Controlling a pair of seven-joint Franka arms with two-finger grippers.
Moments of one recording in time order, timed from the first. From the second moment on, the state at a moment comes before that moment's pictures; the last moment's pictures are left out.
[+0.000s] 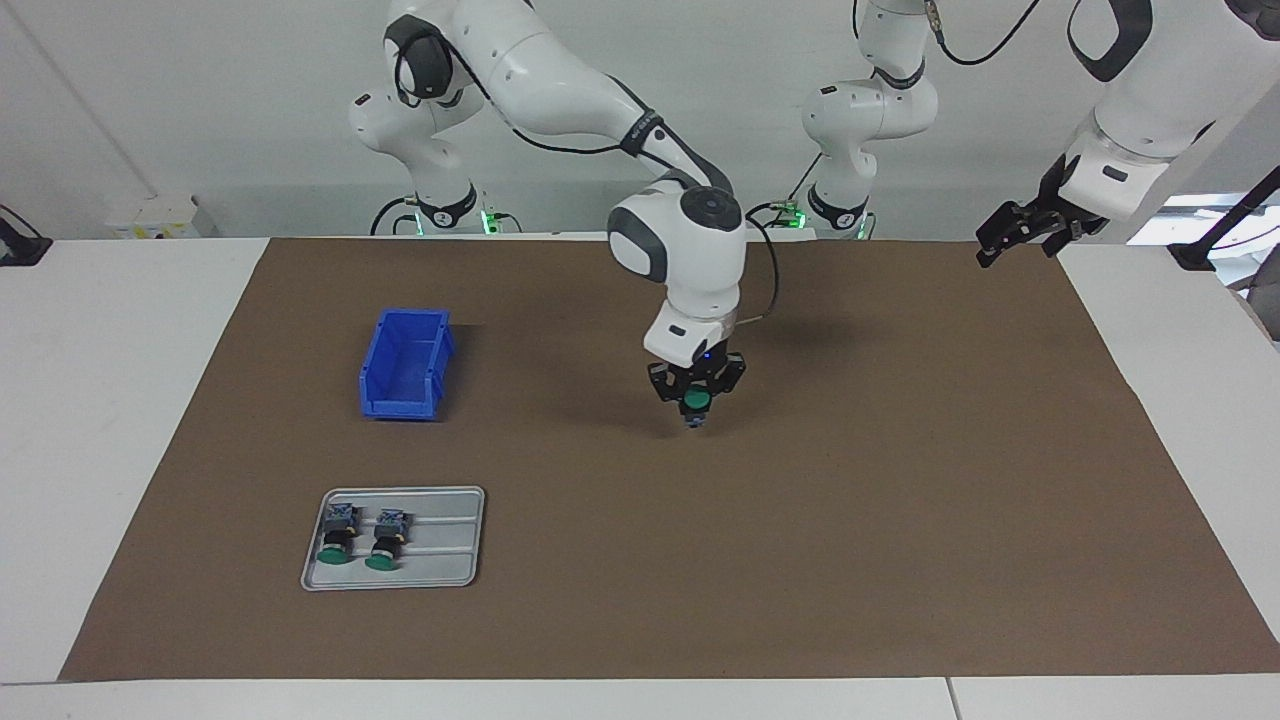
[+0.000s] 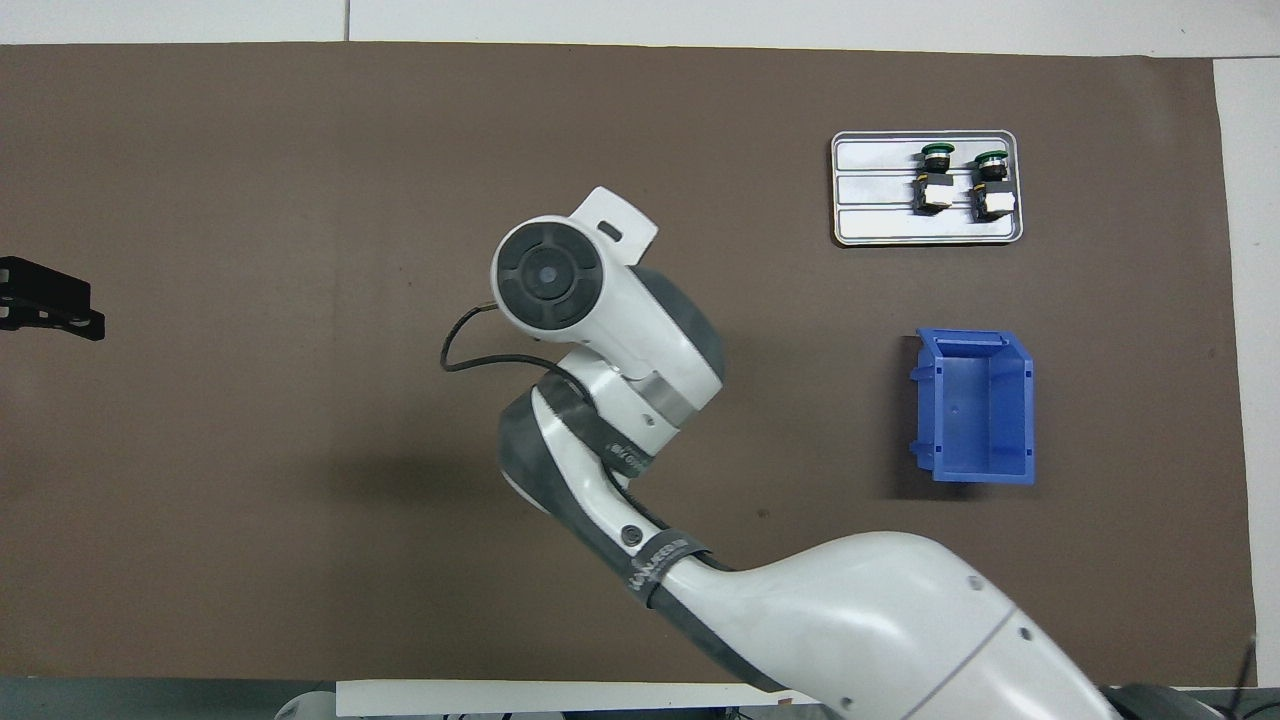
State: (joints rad) left arm 0.02 -0.08 -0.08 -1.66 -0.01 1.45 -0.12; right arm 0.60 0.47 0.03 -1.53 -0.12 2.12 0.58
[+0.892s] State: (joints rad) left arm 0.02 -0.08 -0.08 -1.66 -0.01 1.45 -0.12; right arm 0.01 -0.17 0.03 -2.28 -0.05 2.14 -0.05
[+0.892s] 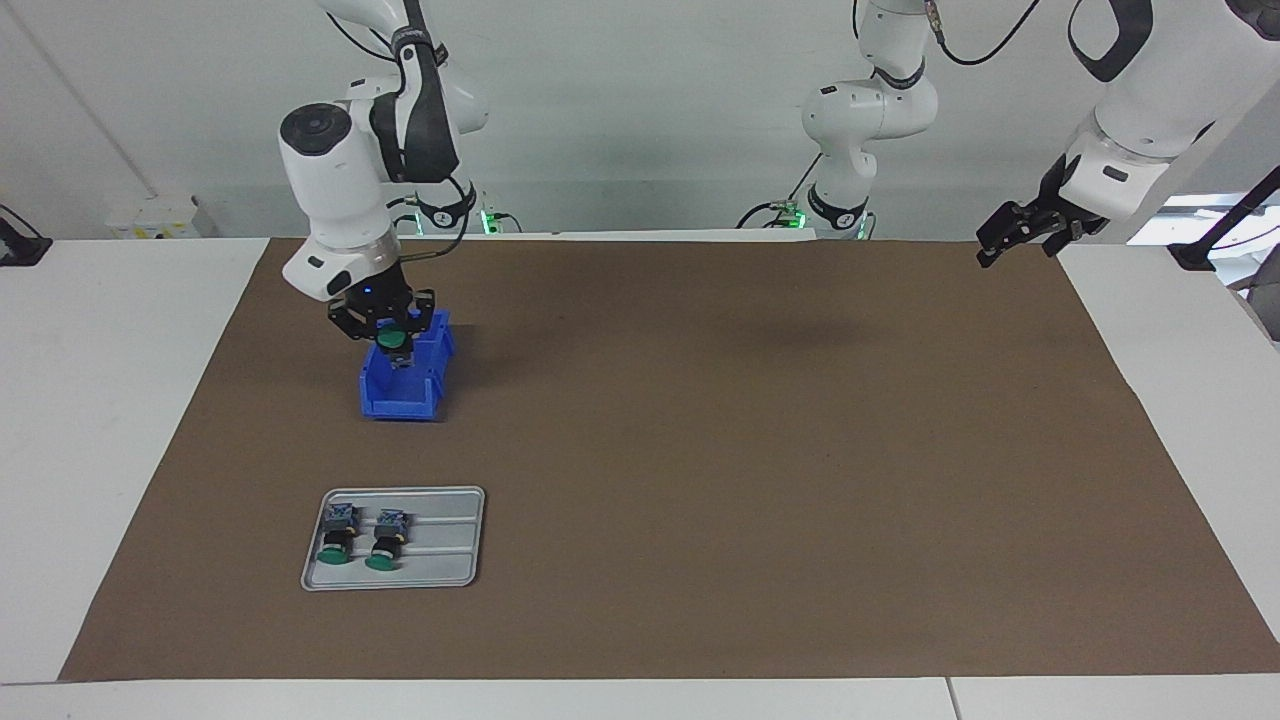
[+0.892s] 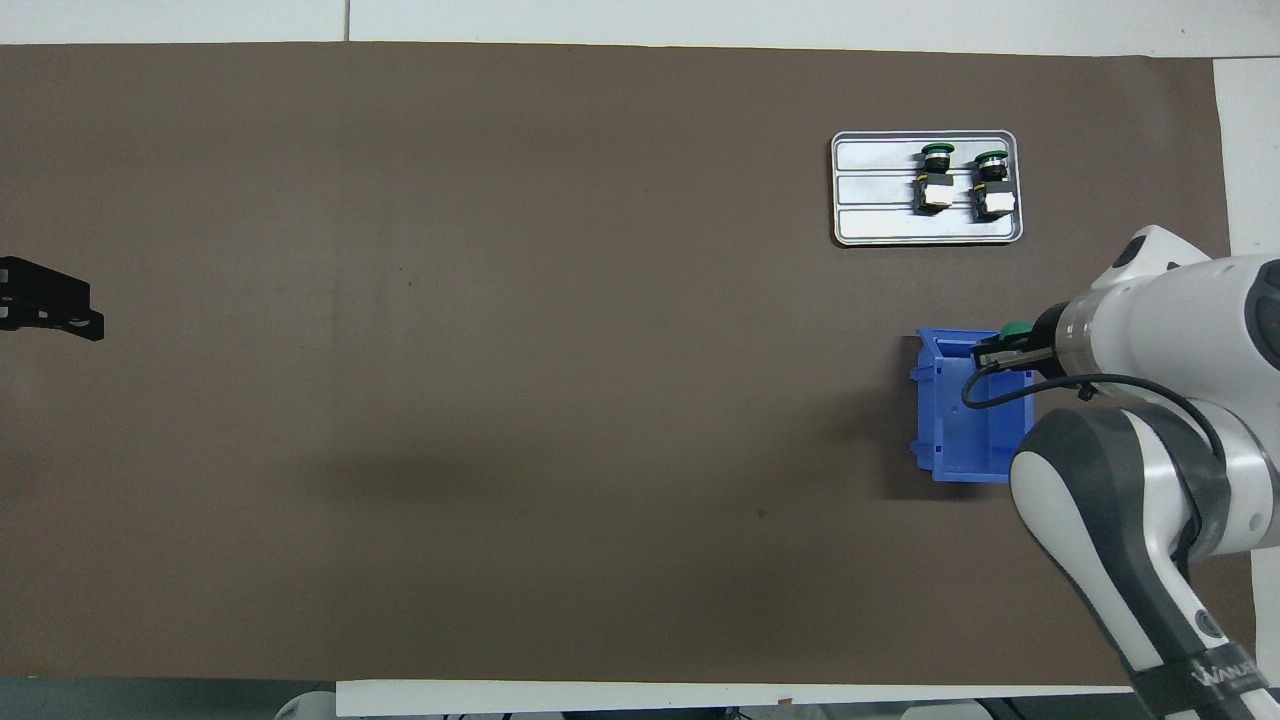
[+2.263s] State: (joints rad) left arm 0.02 -0.08 -0.08 -1.66 -0.01 1.45 -0.12; right arm -0.04 -0.09 0.04 -2.35 0.08 2.22 -0.08
